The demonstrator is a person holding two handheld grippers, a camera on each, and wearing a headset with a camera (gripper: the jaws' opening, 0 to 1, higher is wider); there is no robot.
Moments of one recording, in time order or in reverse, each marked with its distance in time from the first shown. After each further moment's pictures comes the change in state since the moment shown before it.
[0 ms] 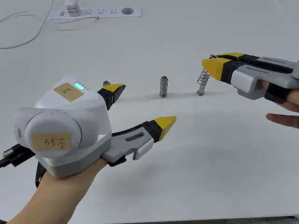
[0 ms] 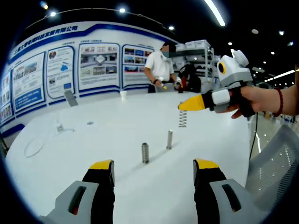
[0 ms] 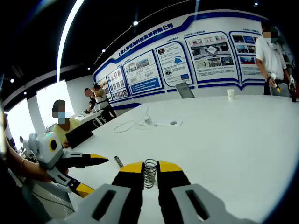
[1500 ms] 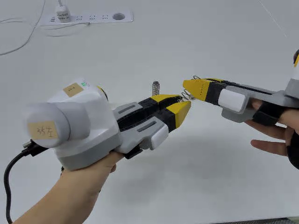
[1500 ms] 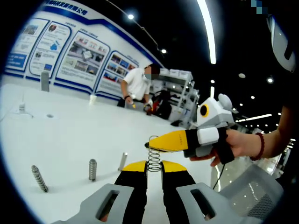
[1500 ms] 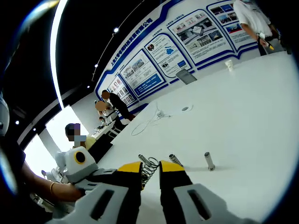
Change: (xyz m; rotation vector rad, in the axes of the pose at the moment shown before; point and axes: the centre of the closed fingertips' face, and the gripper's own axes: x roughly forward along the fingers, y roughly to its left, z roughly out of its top) left arm 0.026 -0.070 0.039 -0.277 -0.182 -0.358; right arm -0.014 0.030 -0.019 0.309 0.012 0.120
